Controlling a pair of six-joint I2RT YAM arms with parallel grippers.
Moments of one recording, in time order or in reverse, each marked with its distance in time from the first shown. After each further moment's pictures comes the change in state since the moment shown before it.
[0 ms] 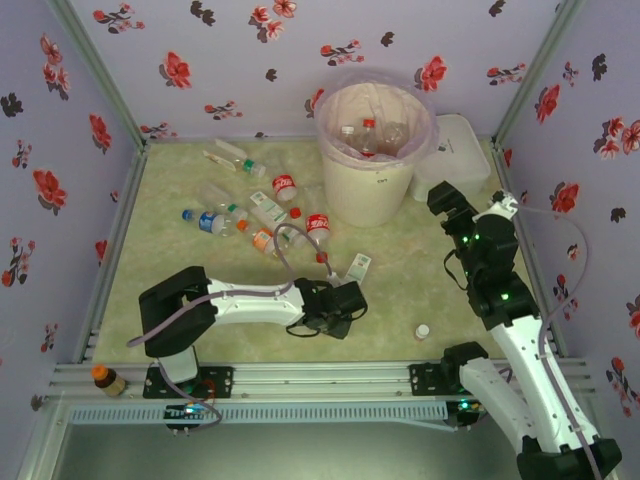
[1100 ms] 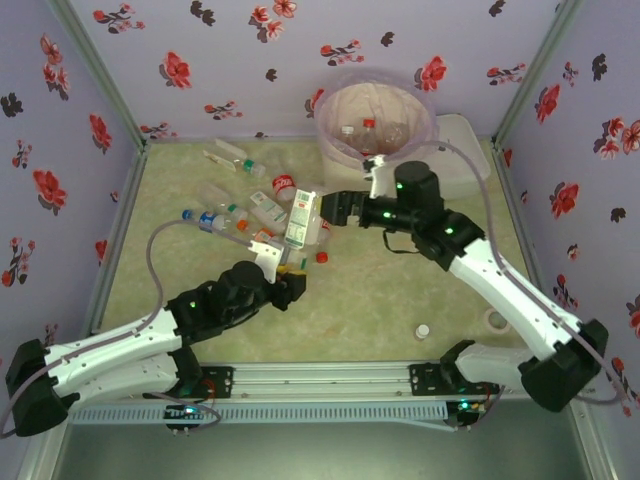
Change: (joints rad) left arm 0.213 -0.872 -0.476 0.399 -0.072 0.331; right arm 0.391 0.534 0.413 -0.084 -0.628 -0.242
